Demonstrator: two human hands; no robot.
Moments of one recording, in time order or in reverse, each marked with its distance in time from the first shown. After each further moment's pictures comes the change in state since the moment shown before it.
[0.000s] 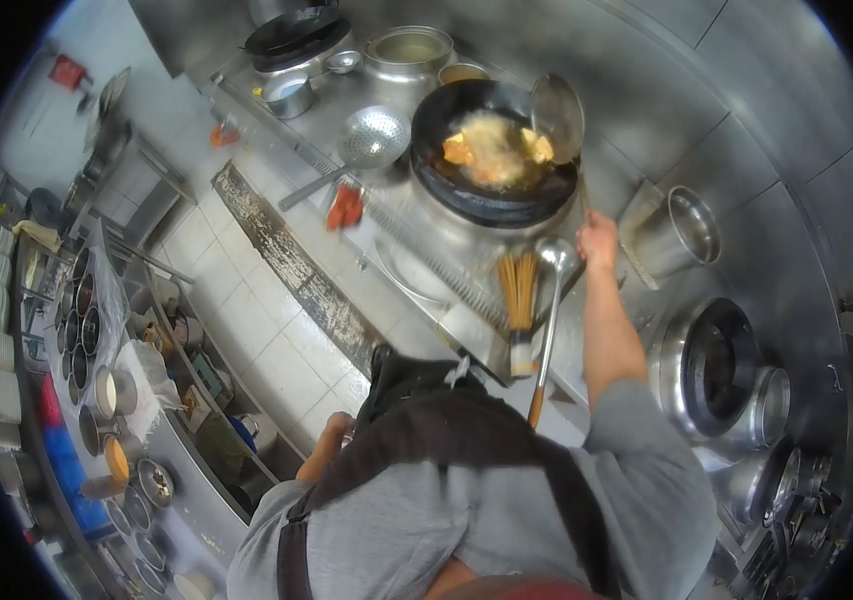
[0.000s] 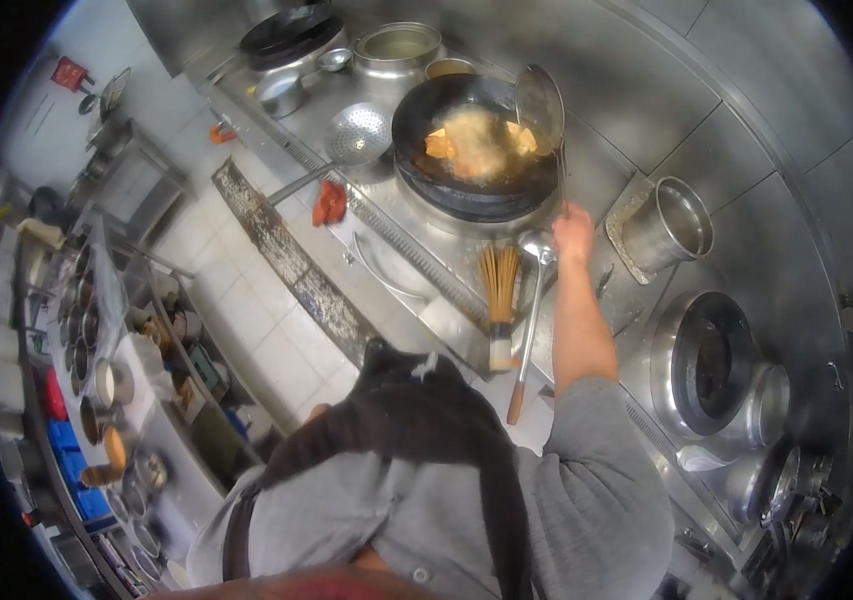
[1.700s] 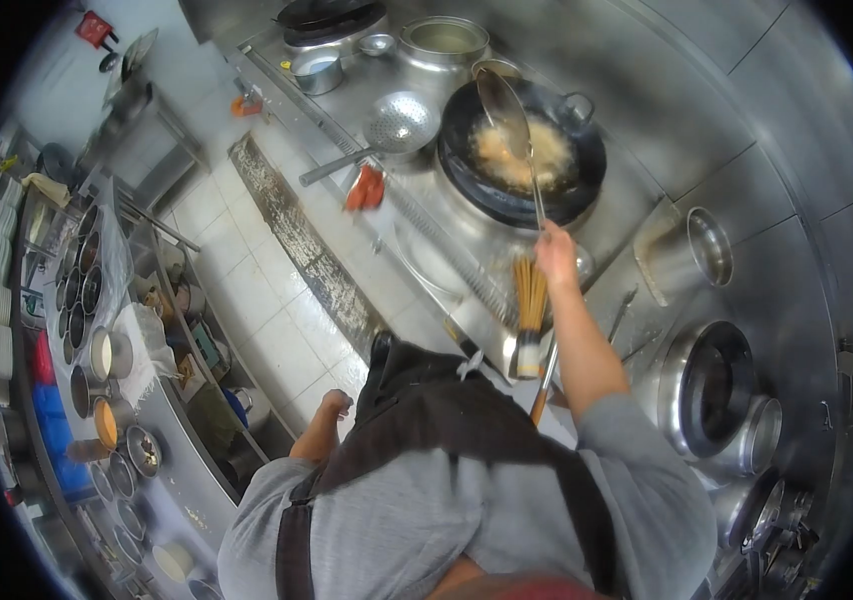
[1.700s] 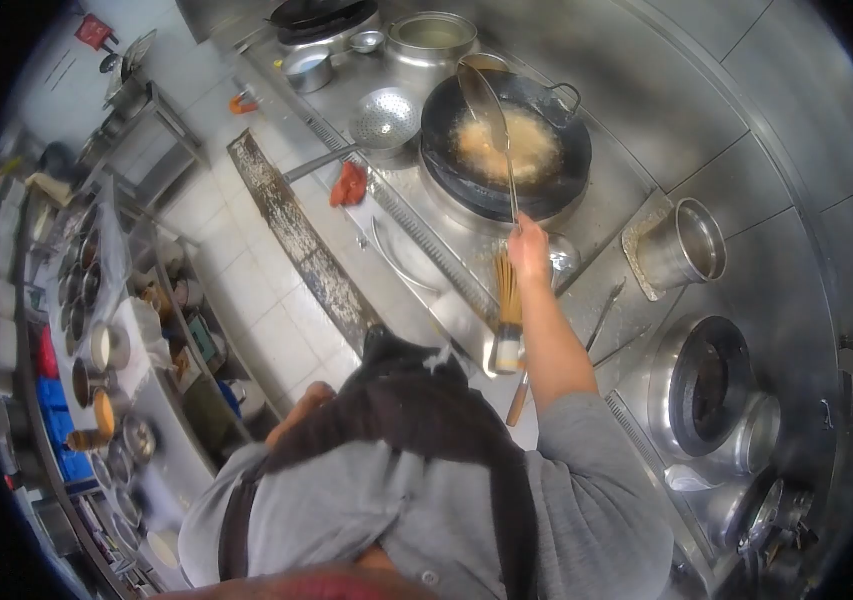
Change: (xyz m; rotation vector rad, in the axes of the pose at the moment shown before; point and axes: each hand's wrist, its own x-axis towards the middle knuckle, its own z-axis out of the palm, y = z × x) left_hand -0.020 0.027 -0.050 -0.917 0.094 -0.441; right_hand -0.056 0.003 0.077 -0.340 -0.101 -0.433
